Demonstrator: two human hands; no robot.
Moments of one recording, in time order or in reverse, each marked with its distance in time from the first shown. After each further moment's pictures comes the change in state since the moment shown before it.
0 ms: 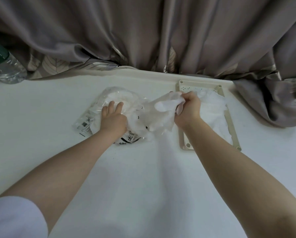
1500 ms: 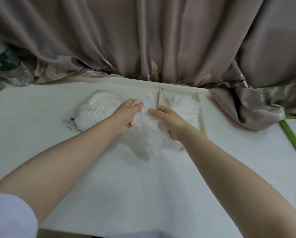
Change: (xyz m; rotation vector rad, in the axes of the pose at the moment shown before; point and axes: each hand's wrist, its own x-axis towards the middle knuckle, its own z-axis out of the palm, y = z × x) left_hand -0.061 0.130 -0.071 -1.705 -0.032 -0.154; right_hand -0.069 -0.050 -0.068 -0.784 -0.348 0.093
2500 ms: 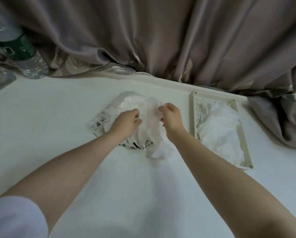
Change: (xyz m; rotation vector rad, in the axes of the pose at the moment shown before) left_hand 0.080 -0.035 -0.150 1.030 0.093 0.293; right_hand 0.120 0.004 0.121 -0.112 0.422 -0.123
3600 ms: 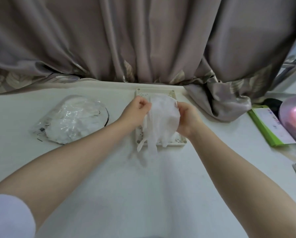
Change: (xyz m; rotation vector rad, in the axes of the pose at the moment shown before) left_hand -0.044 0.231 0.074 -0.574 -0.065 0.047; right_hand -0.054 0.005 -0.253 0.695 -0.079 0.225
